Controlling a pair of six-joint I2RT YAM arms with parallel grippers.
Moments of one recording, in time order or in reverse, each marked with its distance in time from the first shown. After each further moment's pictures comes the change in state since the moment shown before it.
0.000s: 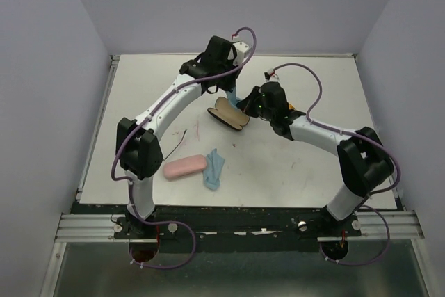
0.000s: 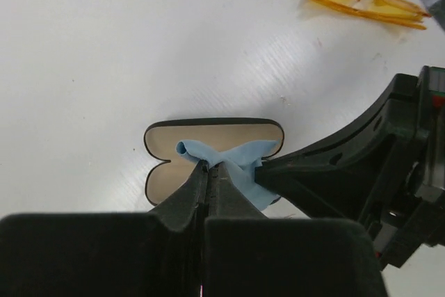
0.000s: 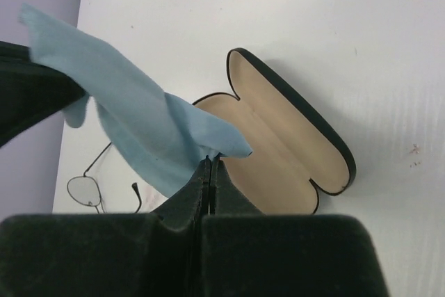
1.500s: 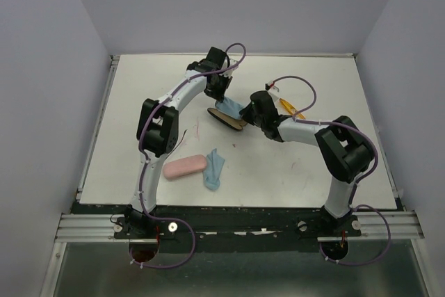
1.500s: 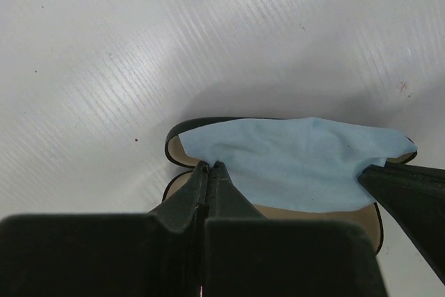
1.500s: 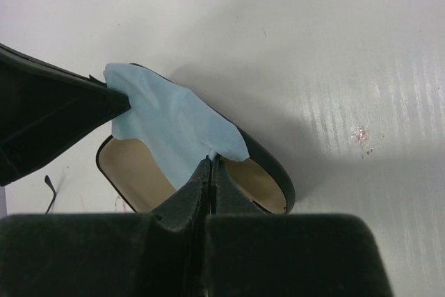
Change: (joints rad) left arm 0.126 0.388 0.154 -0.114 0.051 -0.021; right arm 0.037 0.206 0.016 0.052 0.233 0.171
